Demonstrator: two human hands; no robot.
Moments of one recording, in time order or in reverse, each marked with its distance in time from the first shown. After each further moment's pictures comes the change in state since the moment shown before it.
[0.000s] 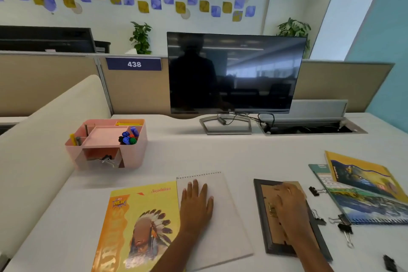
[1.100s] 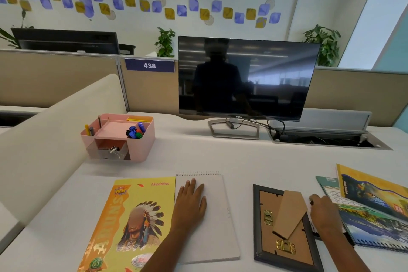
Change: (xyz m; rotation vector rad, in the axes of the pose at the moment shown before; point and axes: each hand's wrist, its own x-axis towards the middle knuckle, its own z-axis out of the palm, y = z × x) left_hand -0.005 0.009 0.000 -0.172 -0.020 -0.122; right_hand 0.076 0.104 -0.013 -0.455 -0.194 0.078
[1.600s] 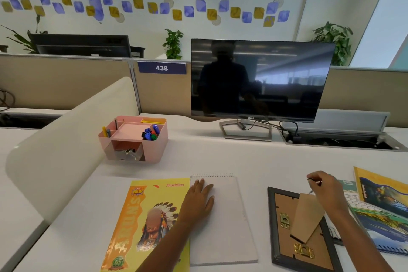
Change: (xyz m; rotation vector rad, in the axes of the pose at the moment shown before) left_hand 0.006 -0.020 -0.026 0.030 -0.103 0.074; right_hand -0.005 -0.065 -0.065 0.571 0.105 -0.103
